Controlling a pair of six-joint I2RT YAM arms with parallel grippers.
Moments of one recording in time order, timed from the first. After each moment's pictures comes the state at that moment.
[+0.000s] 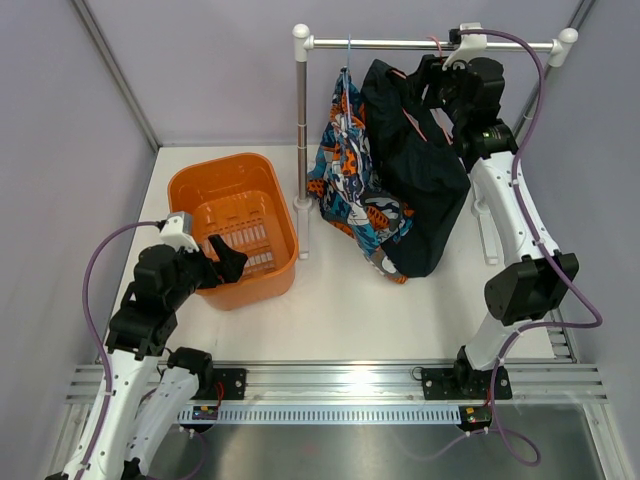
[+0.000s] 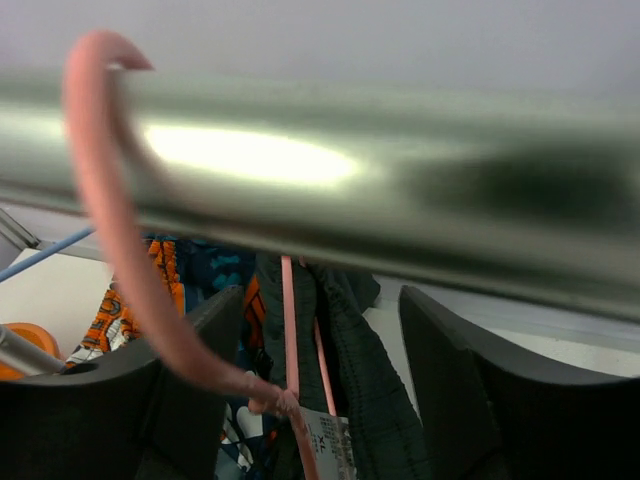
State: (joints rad) left arm -0.22 0.53 0.76 -0.66 0.11 -0.43; right arm 0.18 1.74 1.91 -0.17 -0.09 0.11
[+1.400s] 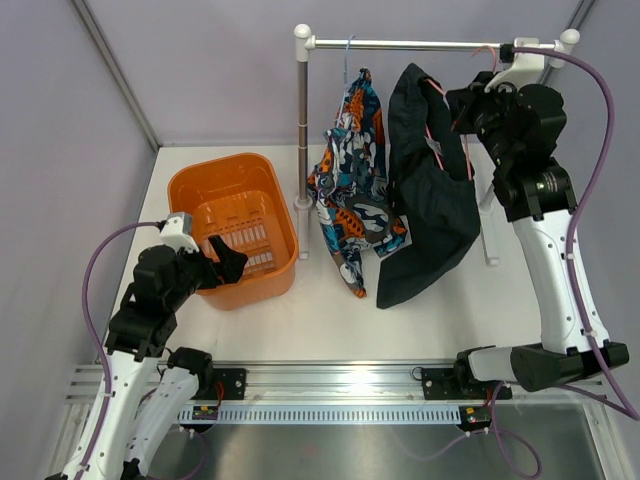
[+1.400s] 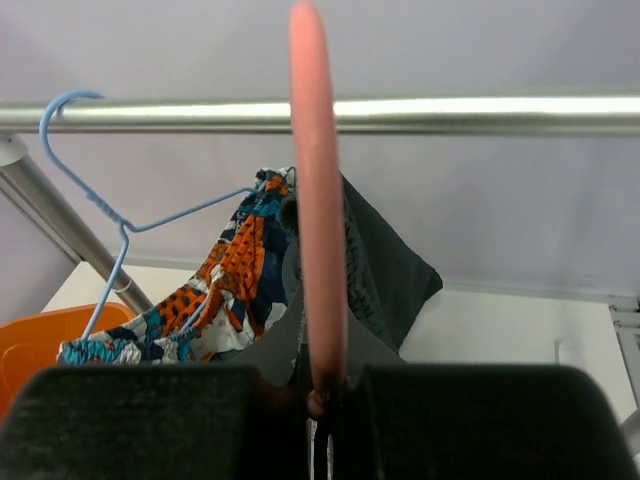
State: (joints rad) left arm -0.23 0.52 0.76 -0.66 0.11 -0.43; right arm 0.21 1.36 1.79 -0.38 -0.02 0.16
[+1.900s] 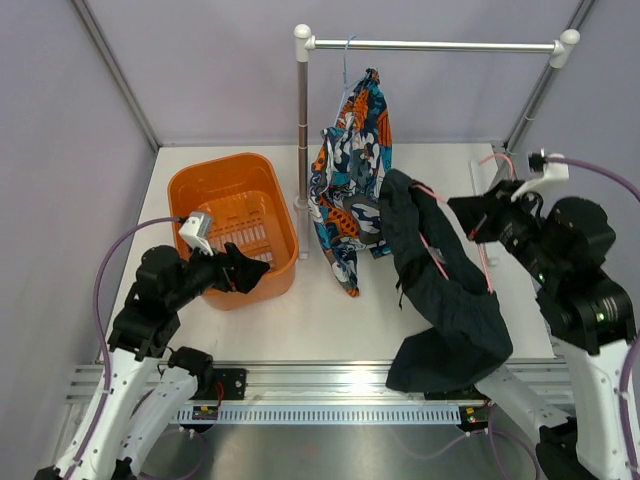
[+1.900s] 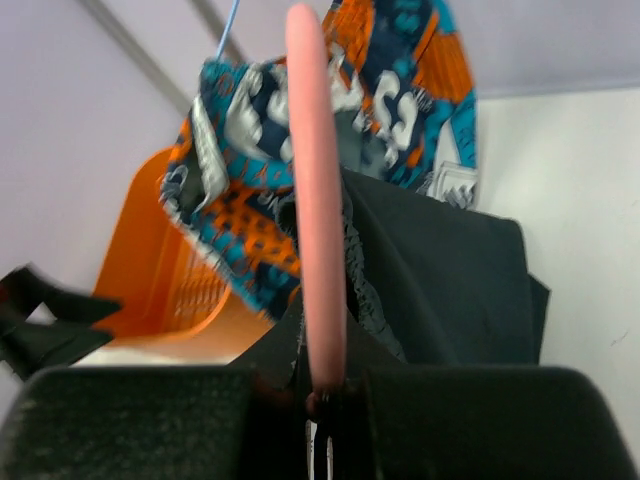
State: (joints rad) left arm -0.27 0.52 0.73 -0.55 0.36 -0.41; right arm 0.27 0.87 1.49 -0.77 -0.12 0.38
